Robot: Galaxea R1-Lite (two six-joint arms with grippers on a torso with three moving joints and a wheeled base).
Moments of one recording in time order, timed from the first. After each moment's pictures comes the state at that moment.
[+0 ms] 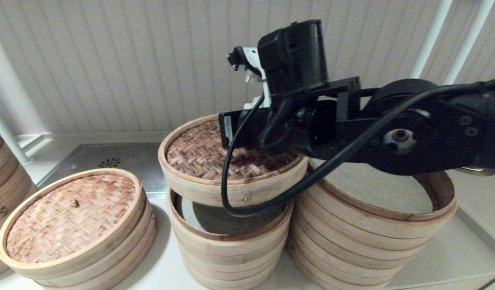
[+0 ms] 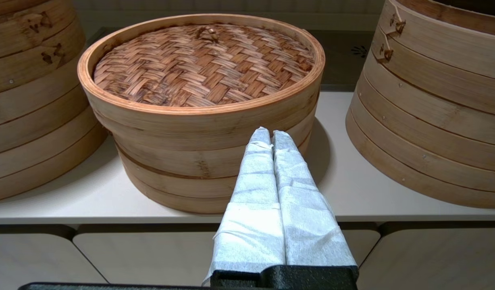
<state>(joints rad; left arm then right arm) 0.00 0.00 -0.01 0.00 0.00 -0.01 0.88 1.92 -1.74 0.07 -0.30 0.17</state>
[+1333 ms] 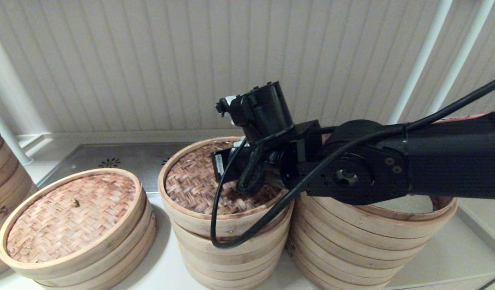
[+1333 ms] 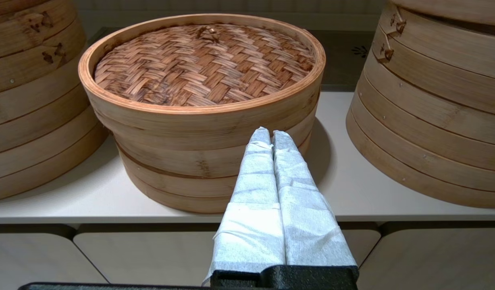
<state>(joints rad) 0.00 0.00 -0.01 0.00 0.00 -0.01 0.90 1.98 -1.64 0.06 -0.30 0.23</state>
